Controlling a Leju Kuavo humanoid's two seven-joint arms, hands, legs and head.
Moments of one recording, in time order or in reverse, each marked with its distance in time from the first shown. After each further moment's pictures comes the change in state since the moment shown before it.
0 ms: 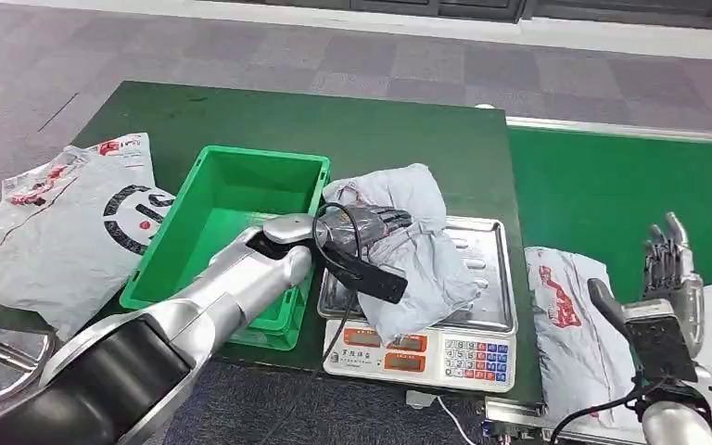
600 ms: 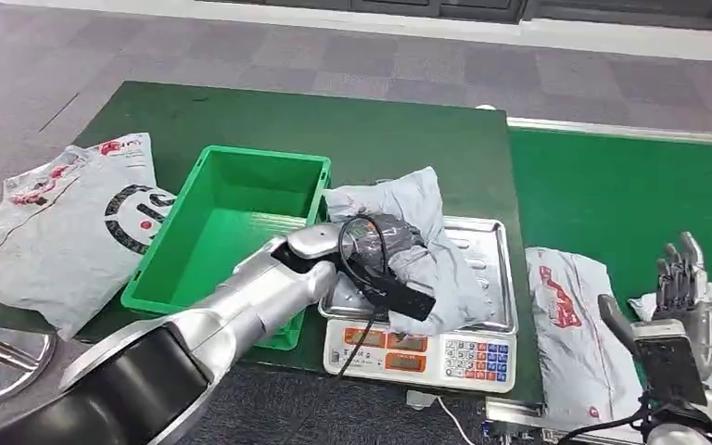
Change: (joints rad) left arm 0.002 -0.074 -0.080 0.024 0.055 0.106 0.036; right arm 0.072 0.041 -0.063 -0.050 0.017 -0.006 -0.005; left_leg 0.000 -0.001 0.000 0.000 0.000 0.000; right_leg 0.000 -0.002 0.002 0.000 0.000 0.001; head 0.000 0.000
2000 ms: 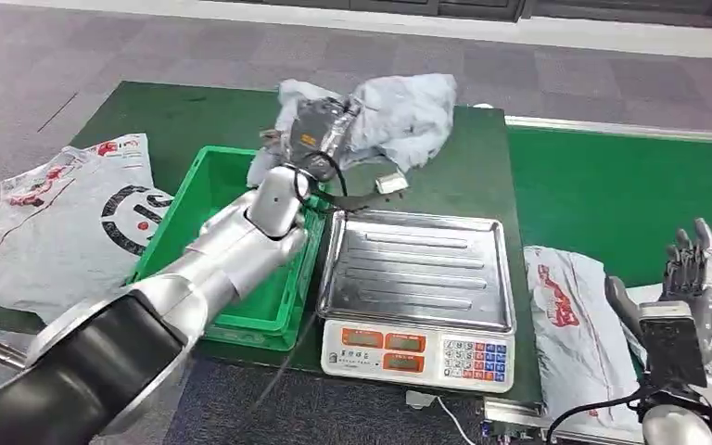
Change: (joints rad) left arm -0.105 0.132 0.049 -0.021 -0.350 0.727 0.603; right arm -0.061 0.006 0.025 0.043 0.006 -0.055 0.009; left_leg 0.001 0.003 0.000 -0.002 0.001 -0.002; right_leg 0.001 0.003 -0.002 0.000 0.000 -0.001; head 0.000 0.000
